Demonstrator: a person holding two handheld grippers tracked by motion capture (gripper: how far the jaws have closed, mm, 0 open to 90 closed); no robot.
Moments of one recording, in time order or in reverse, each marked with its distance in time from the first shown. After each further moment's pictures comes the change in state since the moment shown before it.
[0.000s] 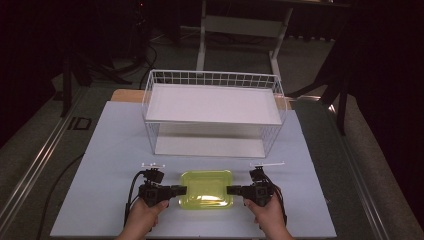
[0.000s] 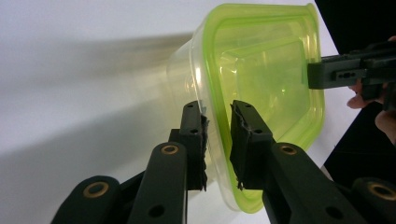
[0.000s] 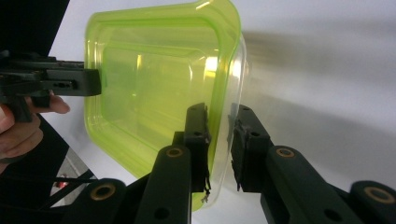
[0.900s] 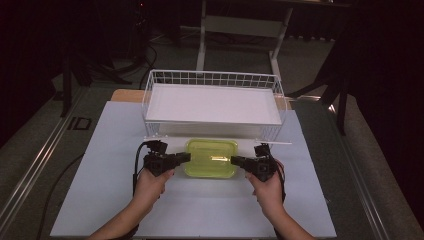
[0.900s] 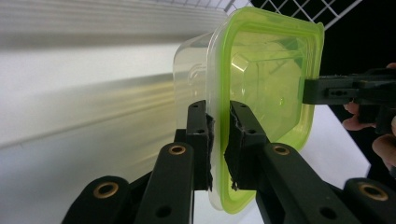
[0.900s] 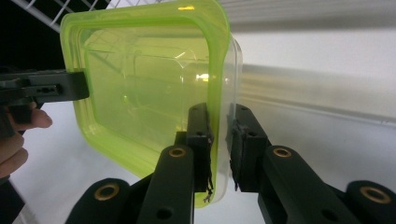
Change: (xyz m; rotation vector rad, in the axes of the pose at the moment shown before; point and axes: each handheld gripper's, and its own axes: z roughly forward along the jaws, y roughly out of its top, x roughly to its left) left arm -0.002 0.077 0.002 -0.185 0.019 0.128; right arm 0.003 0.059 -0.014 -0.227 -0.081 -0.078
